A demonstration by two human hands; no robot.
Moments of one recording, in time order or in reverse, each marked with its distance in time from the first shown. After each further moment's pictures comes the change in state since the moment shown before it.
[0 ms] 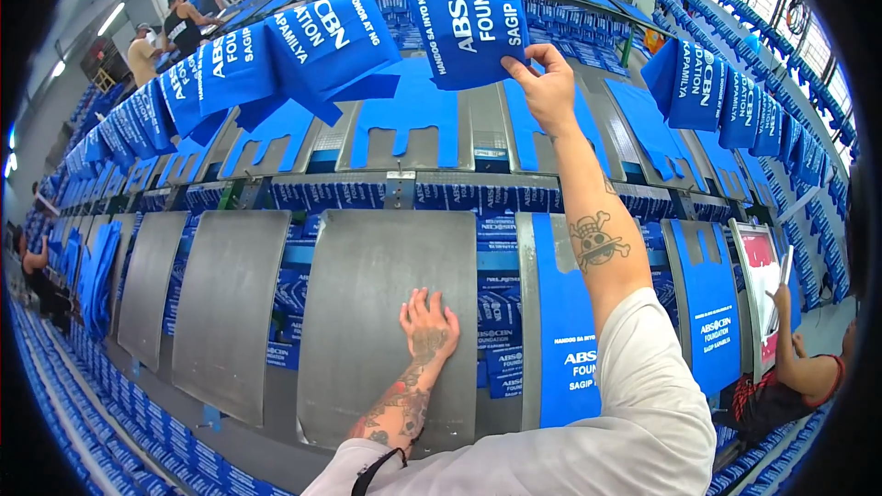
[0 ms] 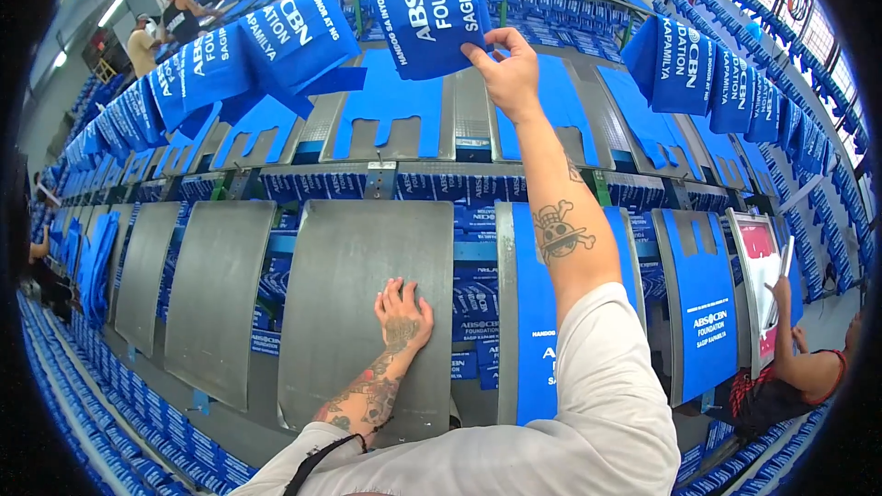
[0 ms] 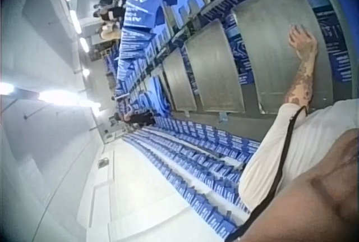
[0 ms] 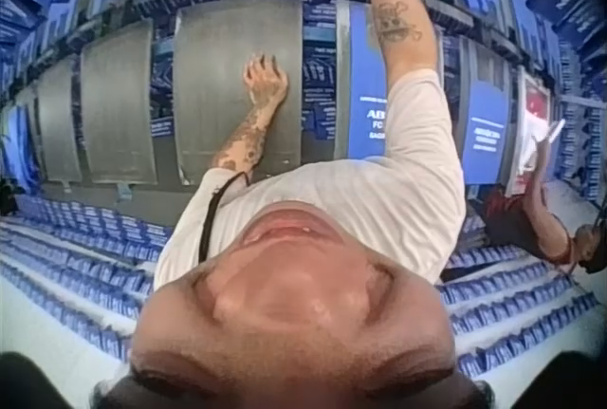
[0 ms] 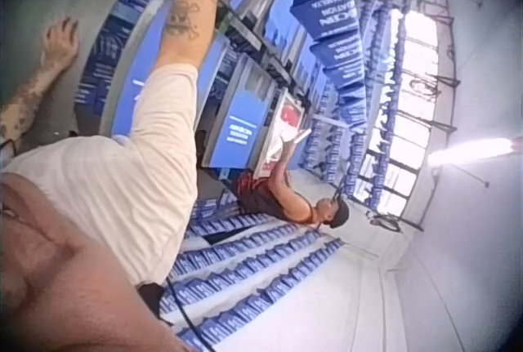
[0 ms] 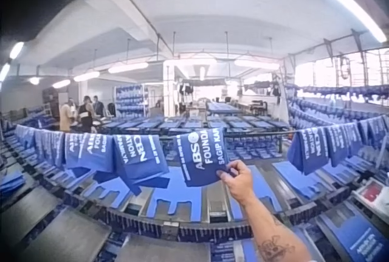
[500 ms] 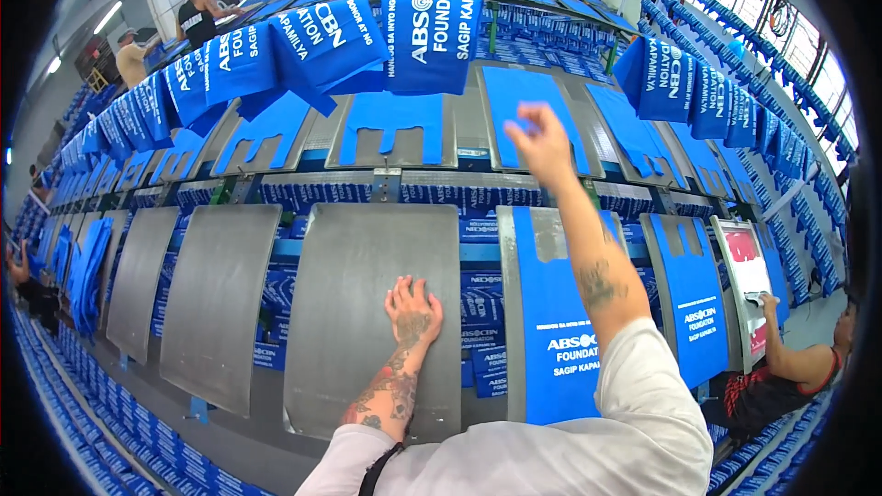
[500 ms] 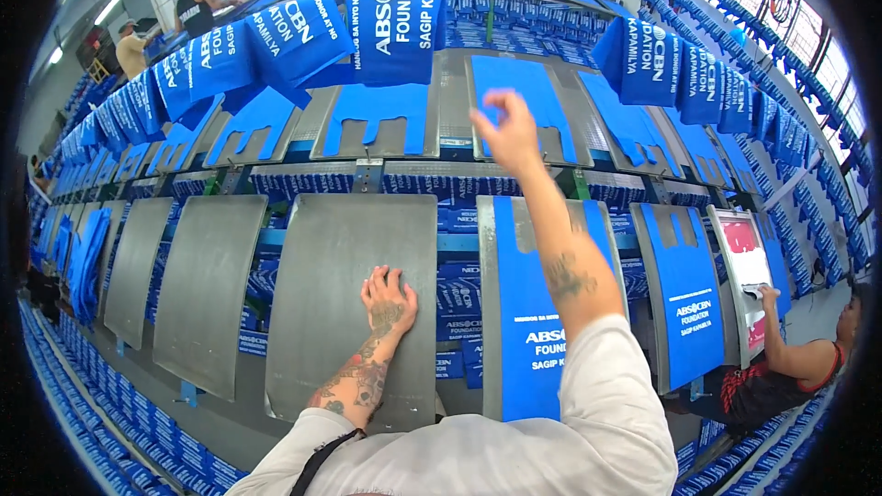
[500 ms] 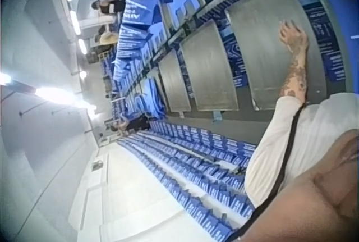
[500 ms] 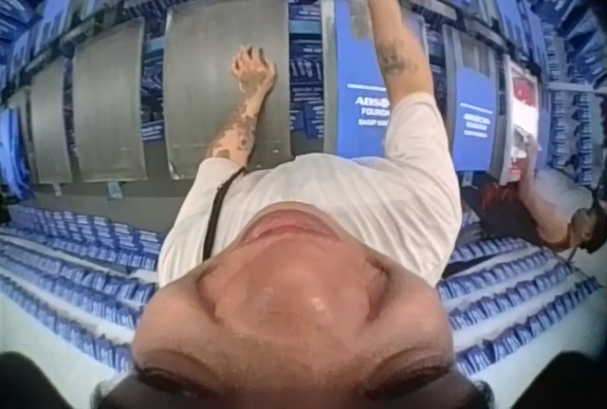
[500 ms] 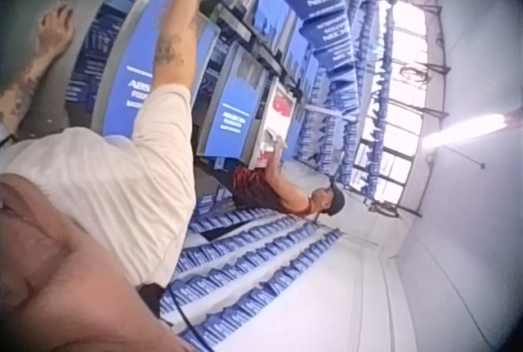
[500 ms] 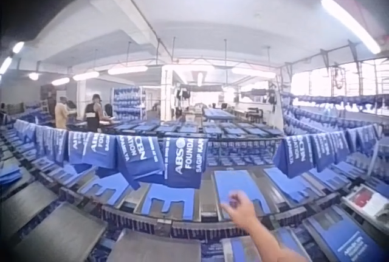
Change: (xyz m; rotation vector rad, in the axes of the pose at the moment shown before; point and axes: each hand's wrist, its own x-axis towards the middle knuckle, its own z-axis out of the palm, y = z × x) left_hand -0.006 -0.002 0.002 -0.024 0.054 -0.003; right_hand -0.097 -0.010 -0.066 -0.405 -0.137 -0.060
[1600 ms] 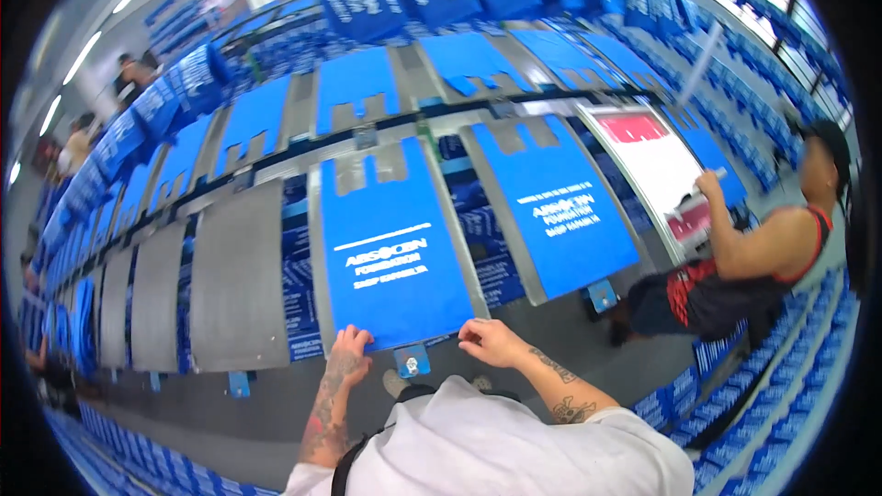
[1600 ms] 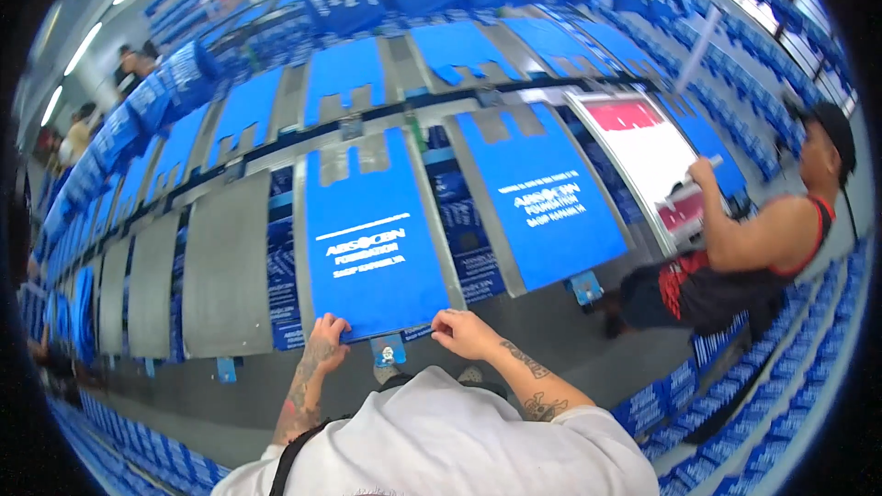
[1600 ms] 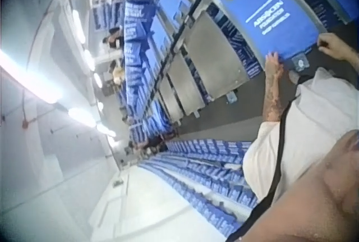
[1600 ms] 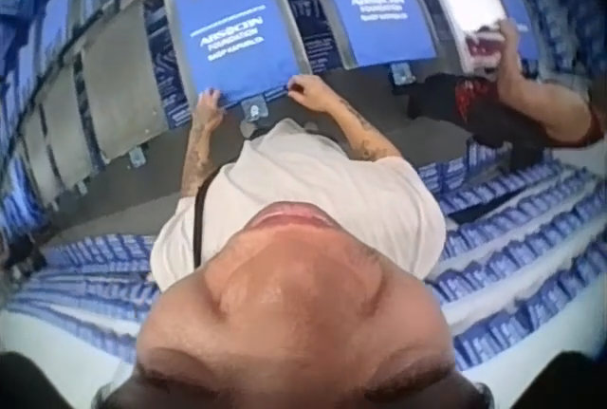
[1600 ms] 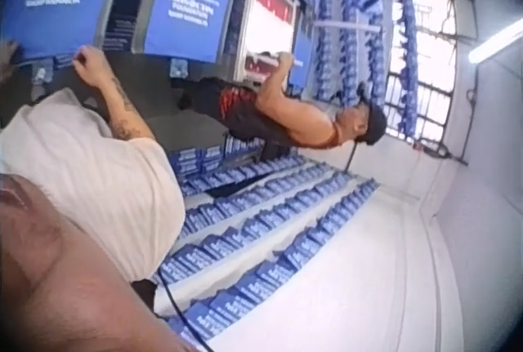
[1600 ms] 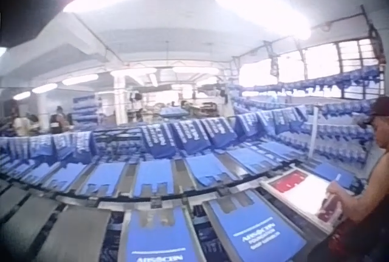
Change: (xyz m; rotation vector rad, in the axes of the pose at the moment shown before) left_hand -0.290 0.250 -0.076 0.000 -0.692 0.353; right_hand -0.543 -0.035 -0.448 0.087 -0.684 0.514
